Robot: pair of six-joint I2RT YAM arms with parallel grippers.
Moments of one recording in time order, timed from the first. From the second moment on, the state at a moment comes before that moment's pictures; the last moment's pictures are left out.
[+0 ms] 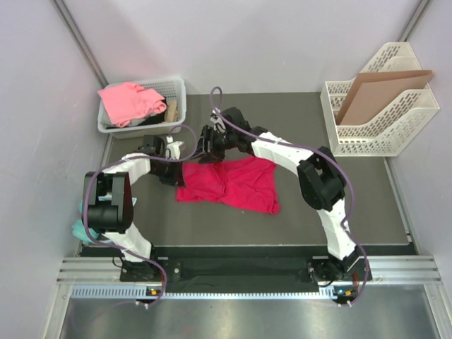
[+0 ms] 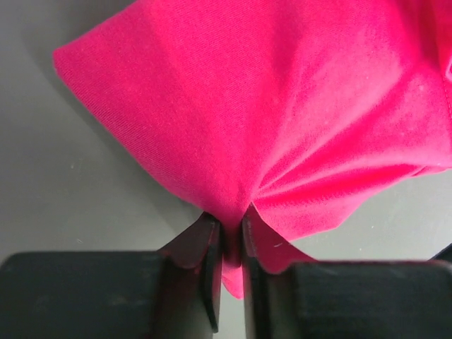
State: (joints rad) left arm -0.03 1.68 0.97 -0.51 0.50 0.18; right arm 0.73 2.15 1.75 -0.22 -0.60 0.92
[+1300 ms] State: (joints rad) left arm 0.00 1.66 1.00 -0.58 0.51 0.21; right arm 0.53 2.23 1.69 -0.48 -0.46 0.68
